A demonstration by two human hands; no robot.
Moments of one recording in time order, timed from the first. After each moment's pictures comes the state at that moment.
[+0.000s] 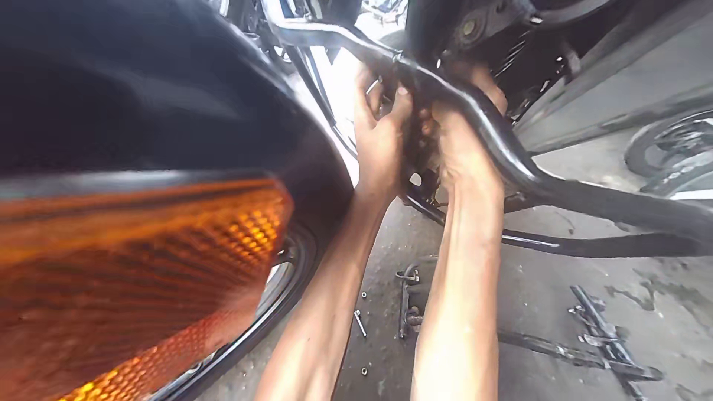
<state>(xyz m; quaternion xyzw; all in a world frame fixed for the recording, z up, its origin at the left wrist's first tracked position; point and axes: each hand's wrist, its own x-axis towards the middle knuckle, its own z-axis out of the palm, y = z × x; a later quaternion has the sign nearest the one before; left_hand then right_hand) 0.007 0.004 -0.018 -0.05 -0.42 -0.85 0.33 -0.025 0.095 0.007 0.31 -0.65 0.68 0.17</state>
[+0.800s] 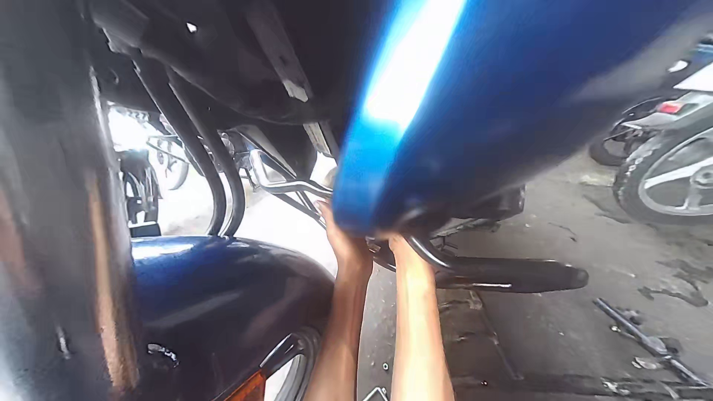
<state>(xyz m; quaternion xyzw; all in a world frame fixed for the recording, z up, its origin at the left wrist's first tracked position) 0.015 0.012 -0.004 -0.02 -0.36 -0.88 0.30 -0.021 0.068 -0.047 0.16 -0.53 0.77 0.32</state>
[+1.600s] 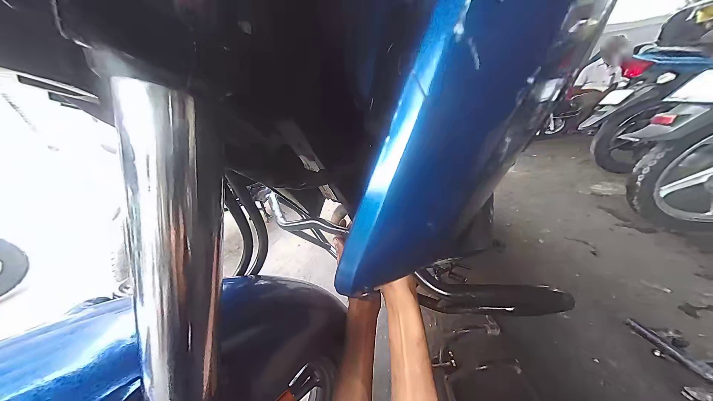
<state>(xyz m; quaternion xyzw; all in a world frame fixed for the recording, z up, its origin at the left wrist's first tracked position) 0.014 0.011 -0.006 -0.01 -0.38 -0.87 0.32 0.015 0.042 -0.003 0.00 -0.38 0.89 0.24</state>
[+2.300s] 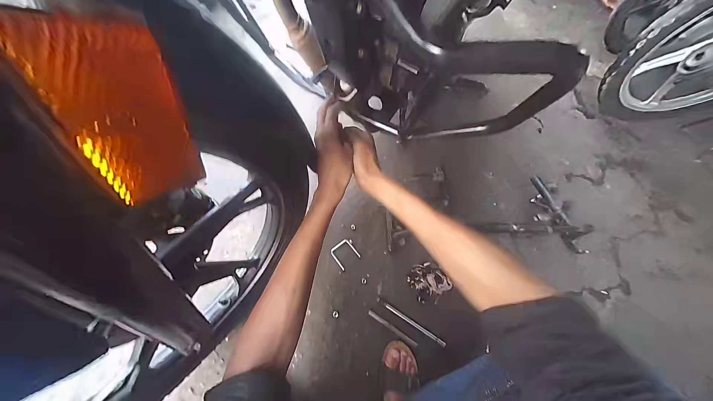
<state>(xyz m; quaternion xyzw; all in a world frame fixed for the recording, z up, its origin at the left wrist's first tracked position) 0.054 0.021 -0.131 -0.08 -0.79 -0.51 0.34 0.038 0.100 -0.138 0.12 -0.72 0.68 0.07</state>
